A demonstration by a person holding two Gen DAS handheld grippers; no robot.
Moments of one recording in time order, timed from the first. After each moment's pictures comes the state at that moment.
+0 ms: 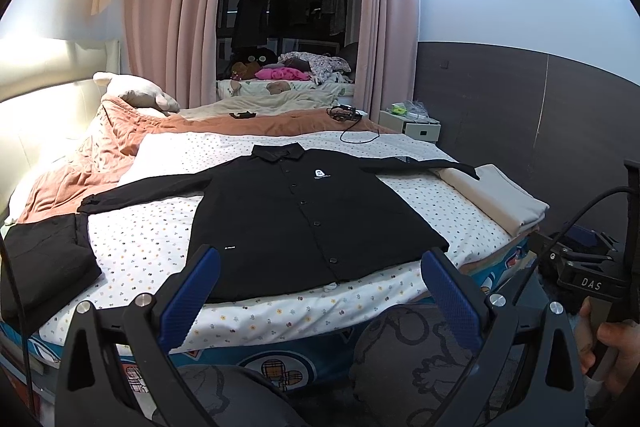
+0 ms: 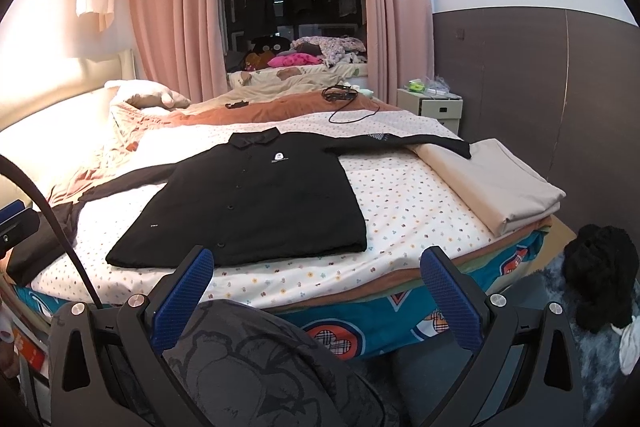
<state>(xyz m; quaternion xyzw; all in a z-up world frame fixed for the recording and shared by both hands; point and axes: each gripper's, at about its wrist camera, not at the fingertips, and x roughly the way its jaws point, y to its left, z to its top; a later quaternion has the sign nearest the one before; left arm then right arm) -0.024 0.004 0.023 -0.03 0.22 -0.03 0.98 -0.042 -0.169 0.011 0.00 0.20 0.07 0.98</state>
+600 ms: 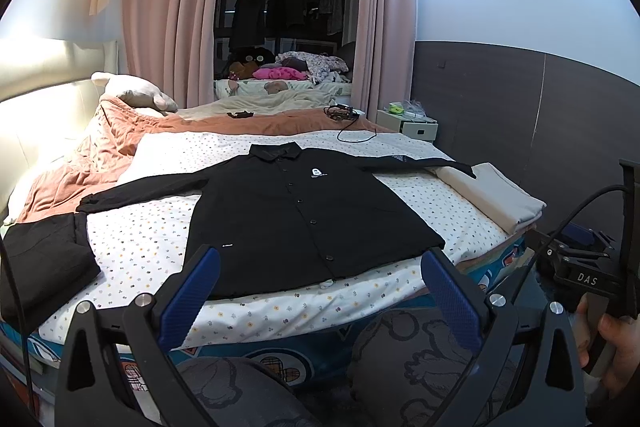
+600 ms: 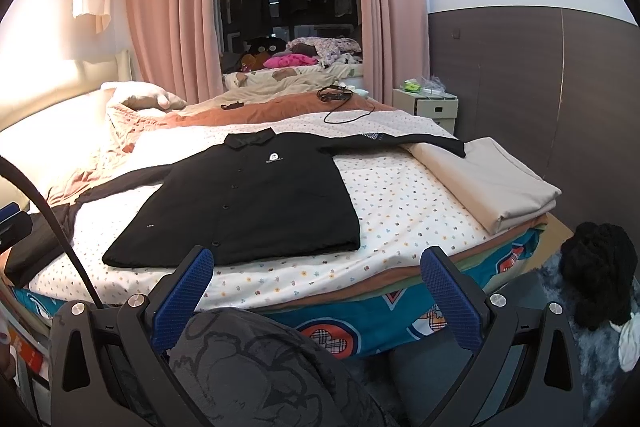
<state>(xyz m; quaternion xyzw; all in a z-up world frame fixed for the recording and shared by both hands) -0.028 -0.002 0.023 -0.03 0.22 -0.04 0.98 -0.050 -0.169 0.010 0.01 0.20 0.06 0.98</state>
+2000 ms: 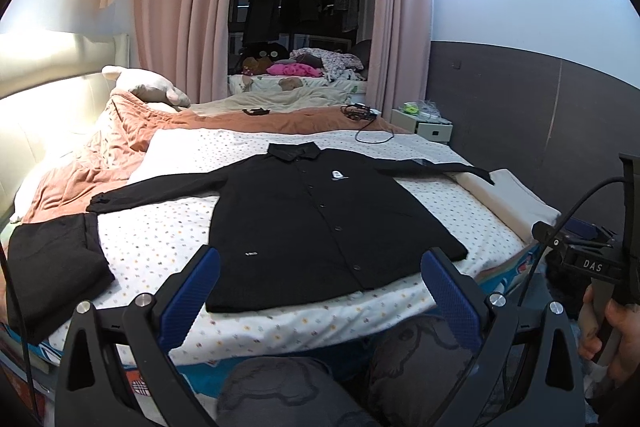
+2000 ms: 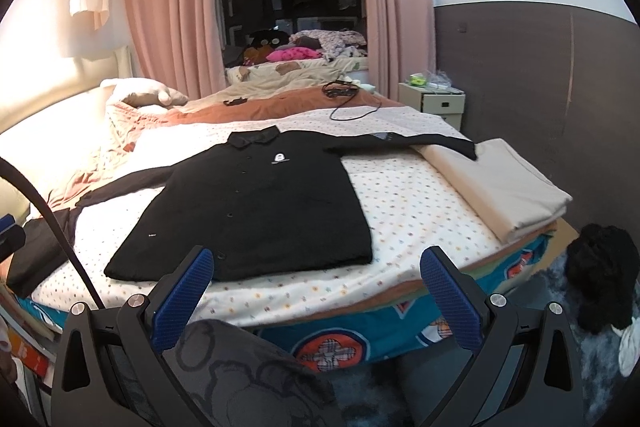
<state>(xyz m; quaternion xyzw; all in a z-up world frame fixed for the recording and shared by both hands) 0.000 0.043 0.031 -0.04 0.23 -0.02 0.97 -0.010 -0.147 0.026 0.00 0.21 0.07 0.97</state>
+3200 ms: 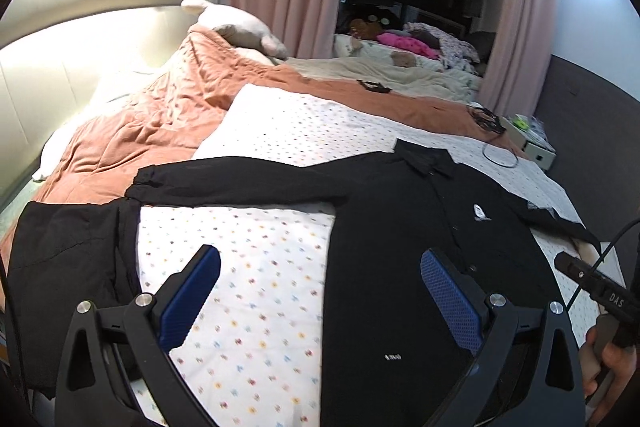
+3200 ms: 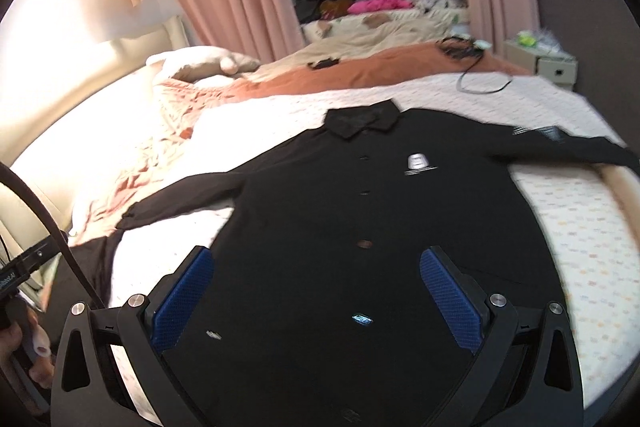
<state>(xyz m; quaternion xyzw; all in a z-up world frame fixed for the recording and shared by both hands) 0.205 0.229 0.005 -0.13 0.29 0.14 0.94 0.290 -0.042 0.018 0.05 0.31 0.23 0.92</state>
